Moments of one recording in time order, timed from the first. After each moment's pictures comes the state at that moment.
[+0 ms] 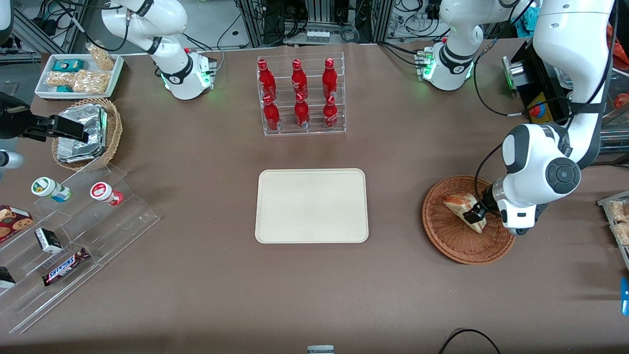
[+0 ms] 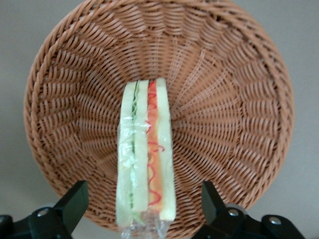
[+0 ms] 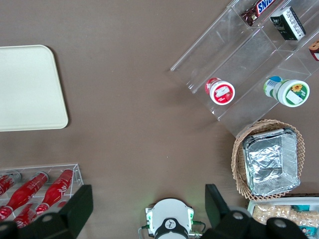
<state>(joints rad) 0.09 0.36 -0.17 -1.96 0.00 2.21 -0.88</state>
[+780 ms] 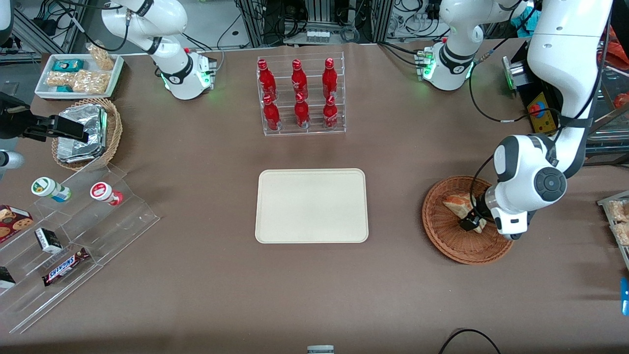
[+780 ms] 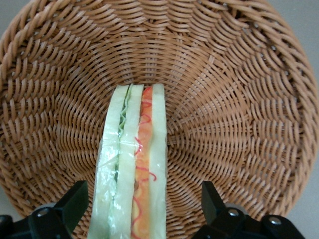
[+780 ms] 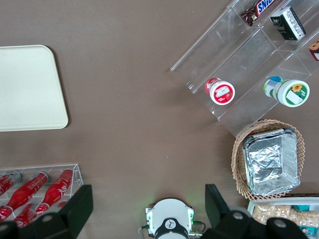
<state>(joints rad) 0.09 0.44 -0.16 -1.96 0.00 2.30 -0.94</state>
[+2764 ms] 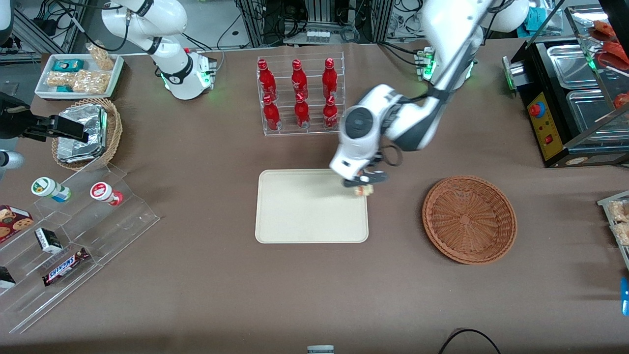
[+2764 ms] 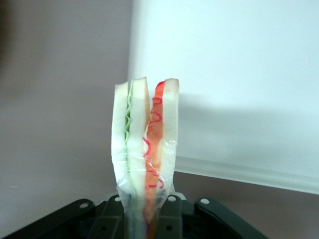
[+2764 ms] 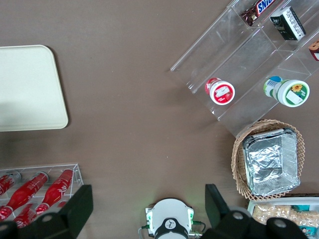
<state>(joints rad) -0.61 0.48 -0.18 -1.77 0.07 2.09 -0.93</state>
